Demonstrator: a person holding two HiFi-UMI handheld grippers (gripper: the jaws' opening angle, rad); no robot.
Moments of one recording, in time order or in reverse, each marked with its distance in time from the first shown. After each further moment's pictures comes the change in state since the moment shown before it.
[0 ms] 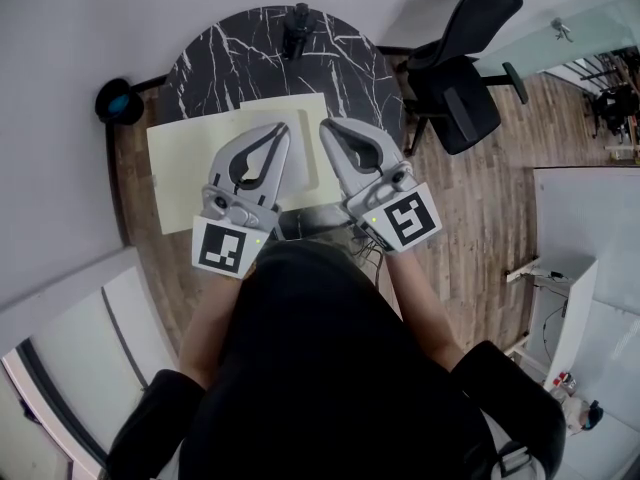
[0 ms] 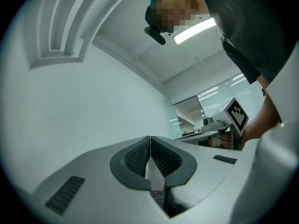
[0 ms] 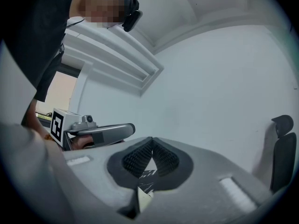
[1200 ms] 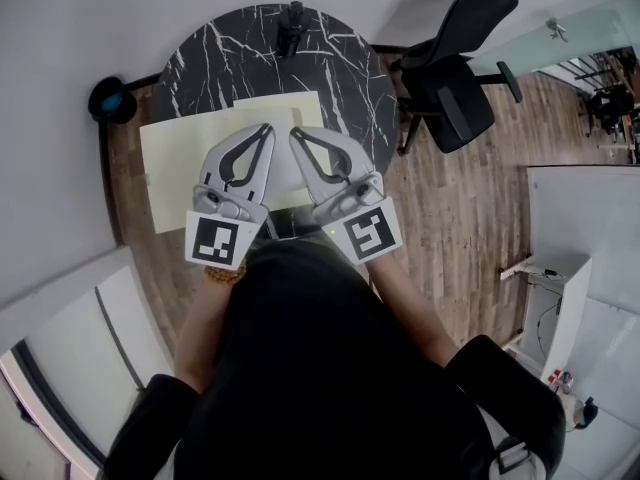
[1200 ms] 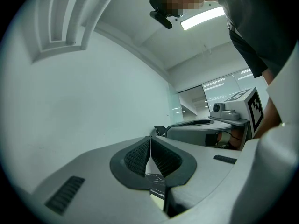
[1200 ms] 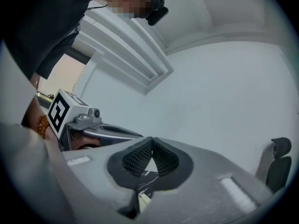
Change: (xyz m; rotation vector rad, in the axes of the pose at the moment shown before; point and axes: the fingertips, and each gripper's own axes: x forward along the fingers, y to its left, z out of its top) left arm -0.008 0.009 -0.035 -0.077 0.183 0.060; right arm 0.015 0.033 -0.007 -0.166 -0.002 -0.018
